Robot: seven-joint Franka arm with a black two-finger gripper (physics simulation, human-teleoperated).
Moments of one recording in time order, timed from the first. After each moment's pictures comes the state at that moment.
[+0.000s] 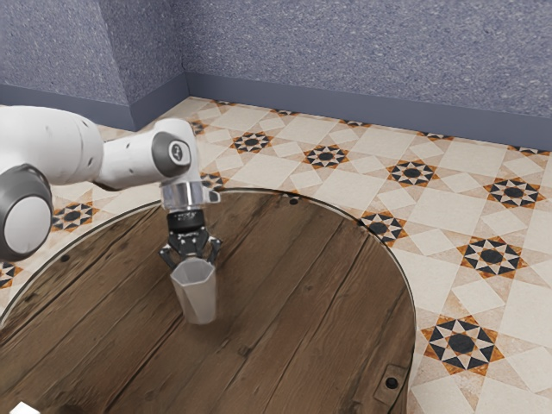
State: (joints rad) arm 0.00 0.55 0.14 -1.62 -0.35 1.57 -0.56
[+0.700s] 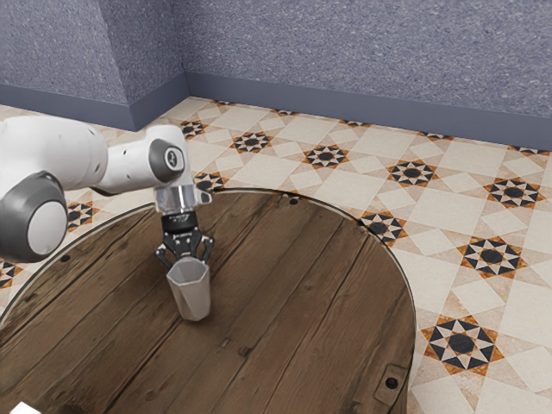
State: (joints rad) arm 0.04 0.65 0.16 -1.53 -0.35 1.61 -0.53
